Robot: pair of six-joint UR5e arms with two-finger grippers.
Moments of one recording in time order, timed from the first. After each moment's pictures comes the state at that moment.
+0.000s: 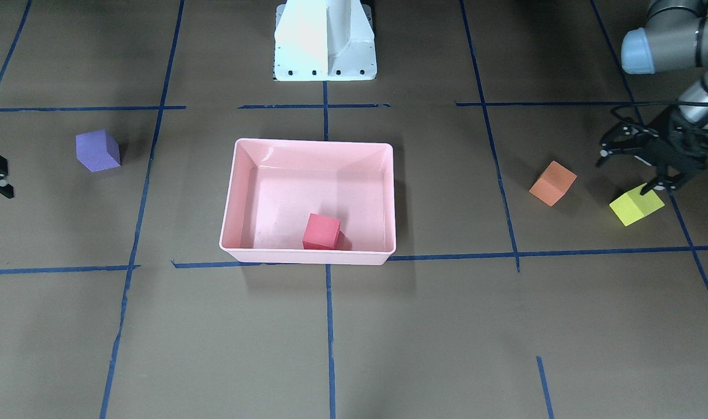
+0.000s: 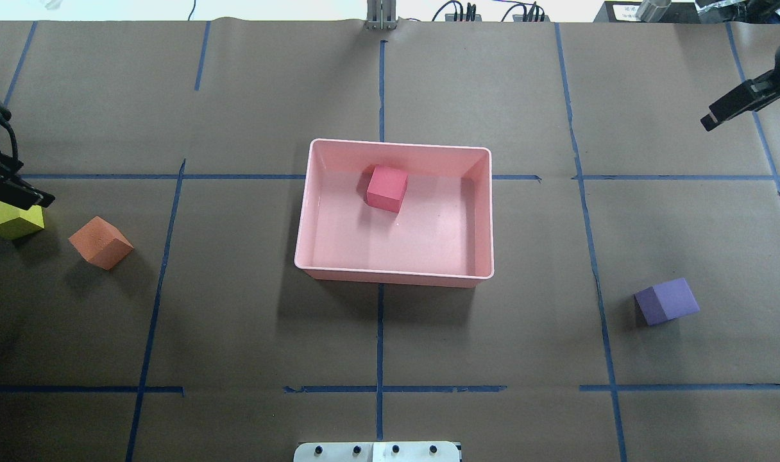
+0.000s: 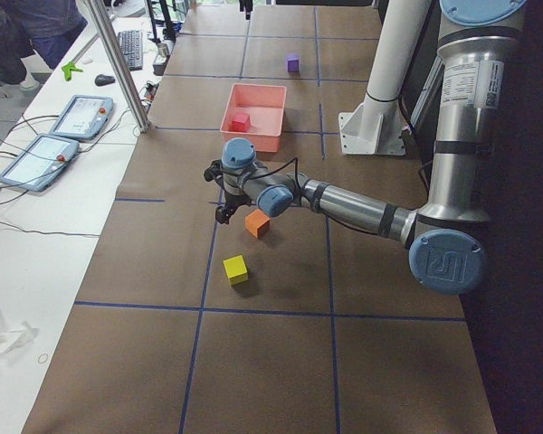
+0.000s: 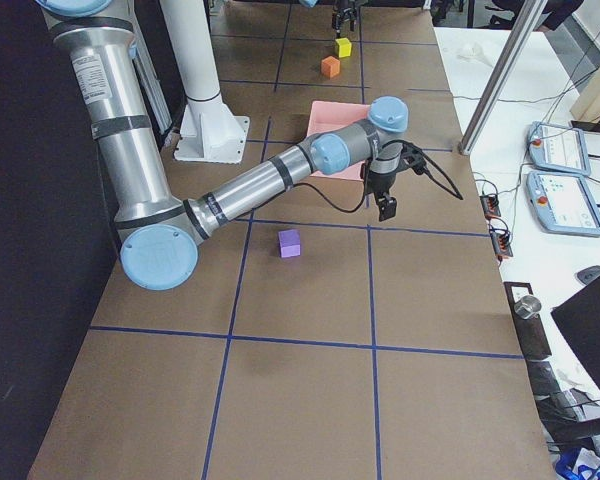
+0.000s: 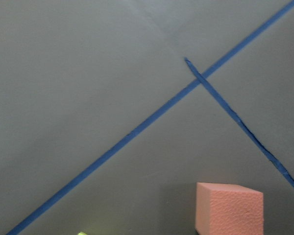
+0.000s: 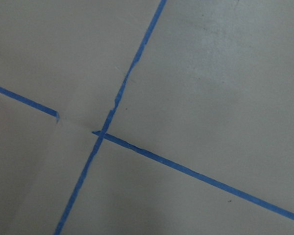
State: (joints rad) left arm -1.06 -1.58 -1.78 -2.05 -2.25 -0.09; right arm 1.27 -1.37 1.84 -1.62 2.31 0.11
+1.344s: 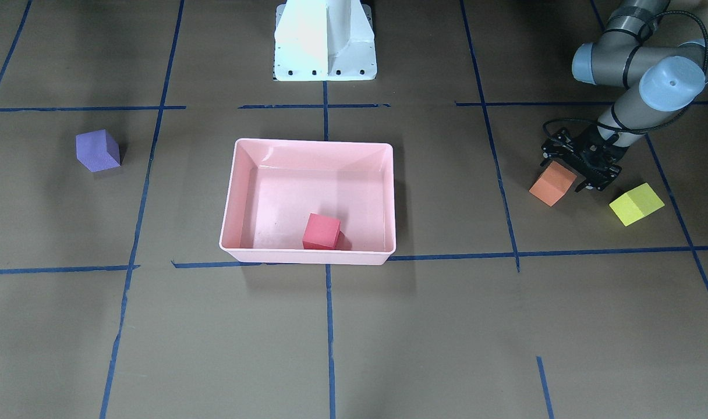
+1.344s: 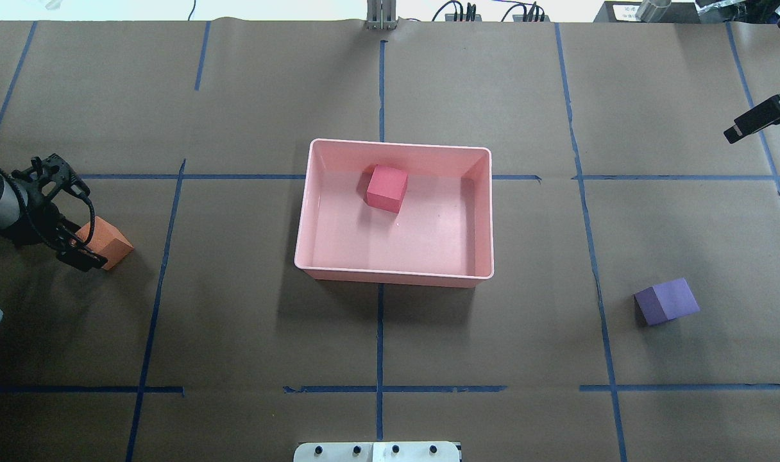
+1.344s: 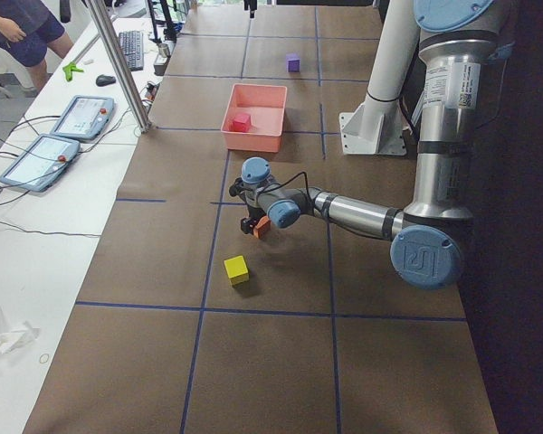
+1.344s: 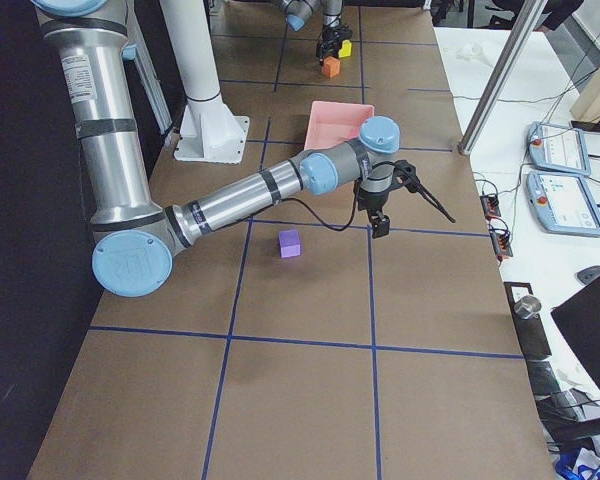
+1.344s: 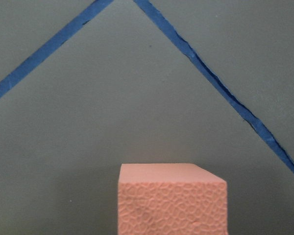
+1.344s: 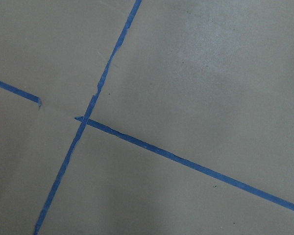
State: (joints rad) left arm -0.88 -1.59 -1.68 -2.12 -2.21 -0.17; right arm 1.29 -1.40 1.84 -1.59 2.32 0.11
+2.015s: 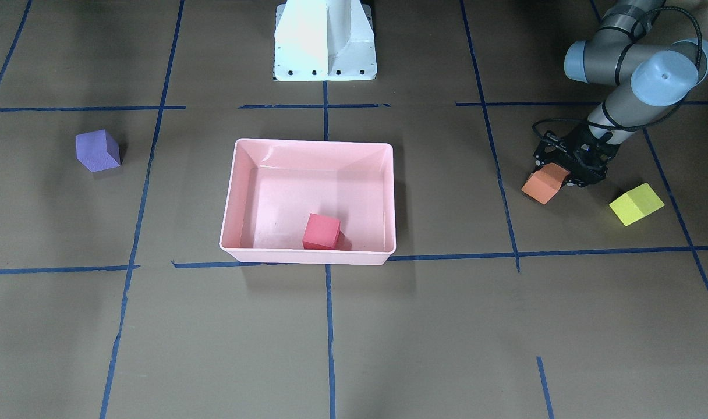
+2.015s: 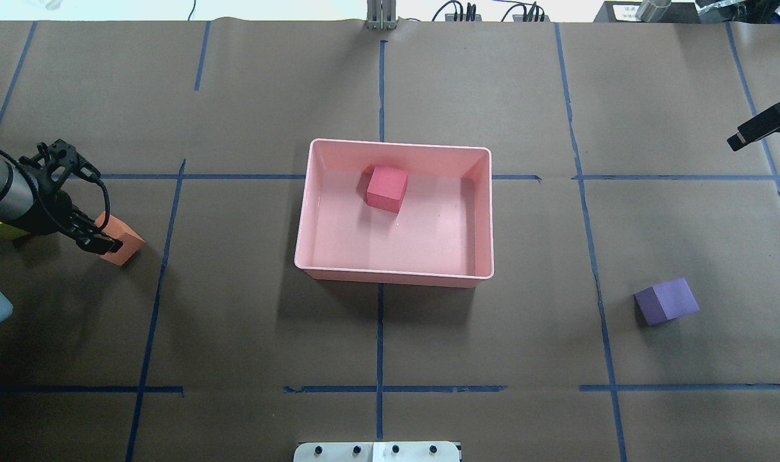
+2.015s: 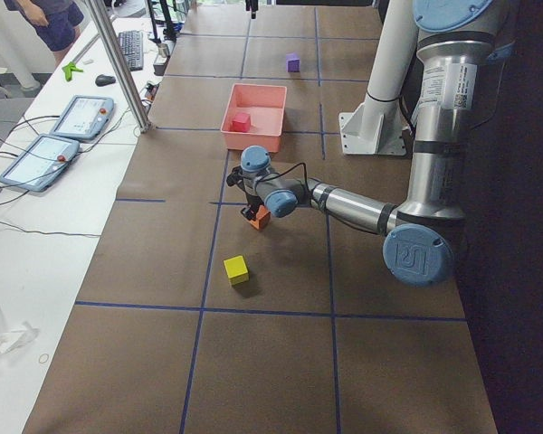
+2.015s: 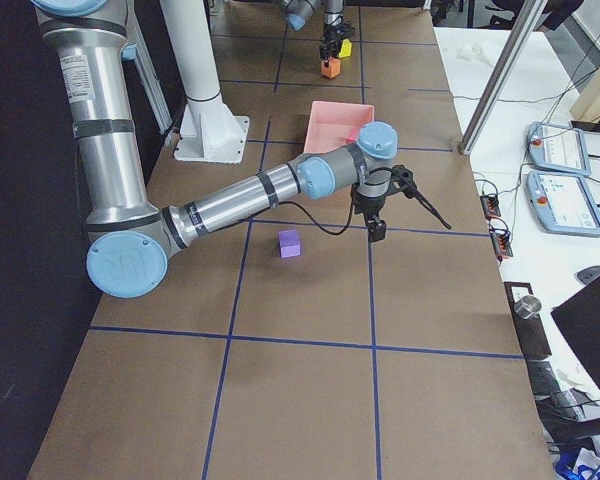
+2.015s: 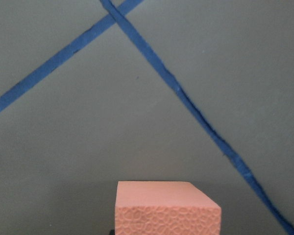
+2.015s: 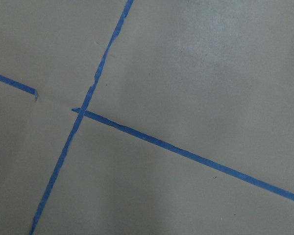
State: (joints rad) left arm -0.89 -1.61 -1.74 -2.11 -2.20 -0.32; right arm 1.29 -1.43 1.84 -1.59 2.33 0.10
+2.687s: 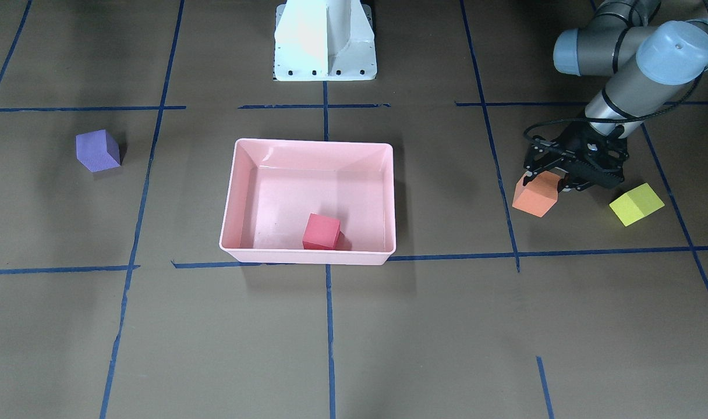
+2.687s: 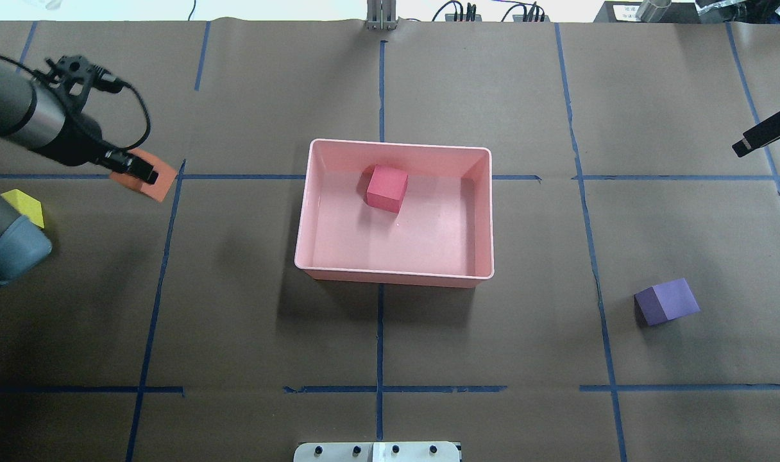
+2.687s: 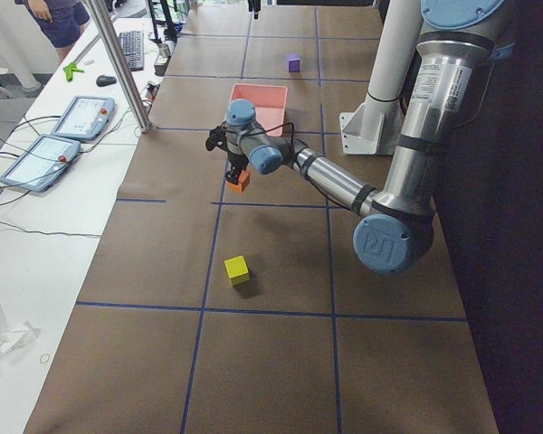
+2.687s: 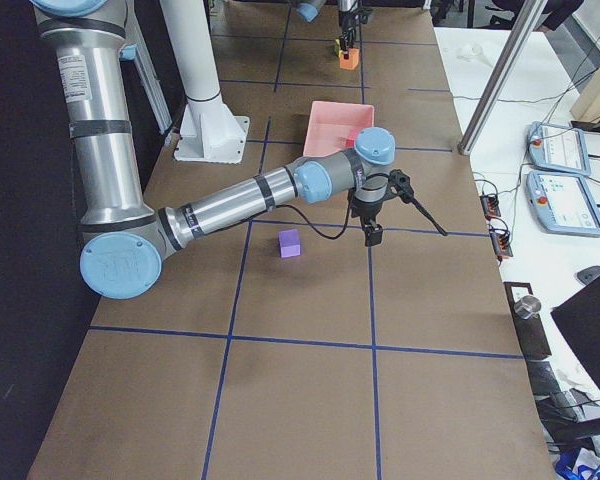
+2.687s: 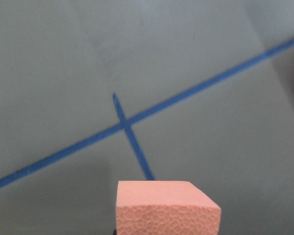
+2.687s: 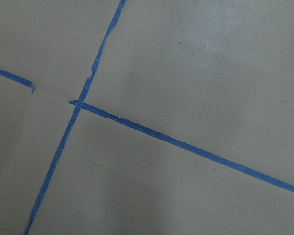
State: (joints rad) left arm -0.95 -1.88 -1.84 -1.78 -2.15 -0.60; right arm 1.29 -1.44 1.84 -1.59 2.34 0.10
